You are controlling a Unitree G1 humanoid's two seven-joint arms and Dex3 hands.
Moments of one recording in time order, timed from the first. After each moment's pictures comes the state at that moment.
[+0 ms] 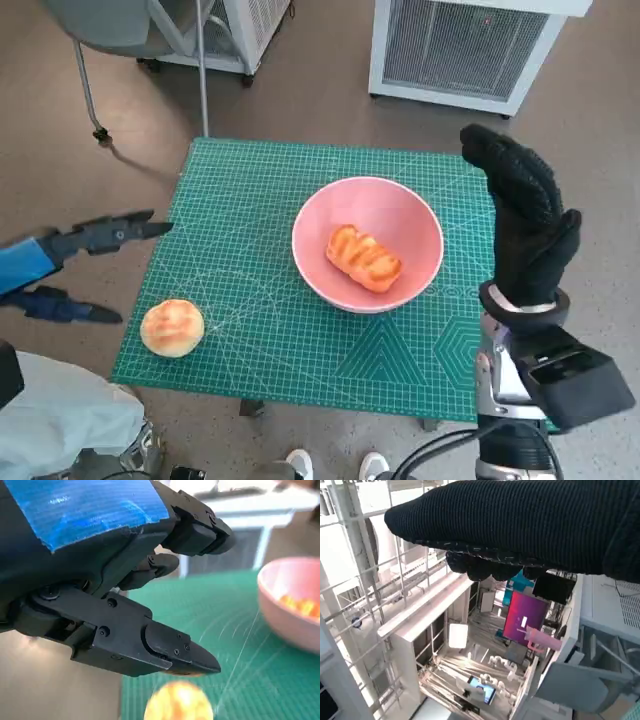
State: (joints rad) left arm -0.17 1.17 0.16 0.17 0.05 -0.55 -0.65; right arm -0.47 -0.09 -0.09 0.21 0.16 -0.69 0.17
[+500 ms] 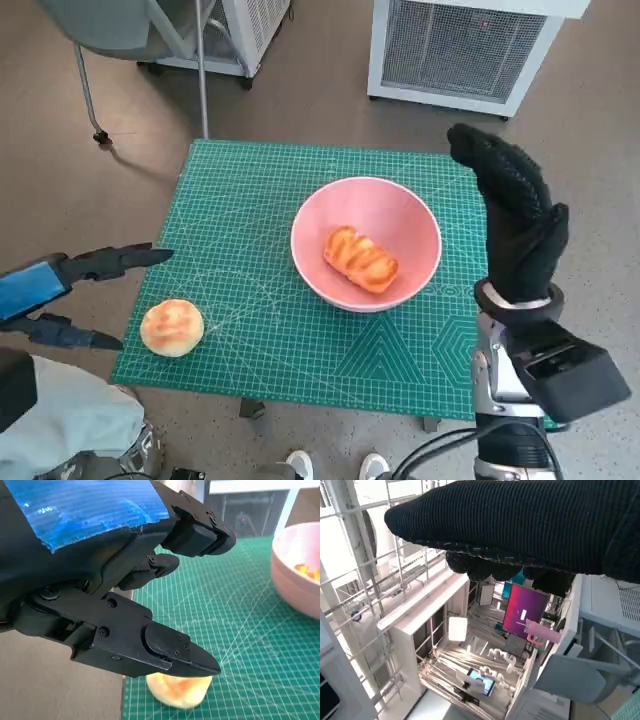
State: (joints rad) left arm -0.09 1.15 0.16 0.10 0.09 -0.46 -0.70; right arm -0.48 -0.09 -0.08 0.21 0.16 -0.67 0.19
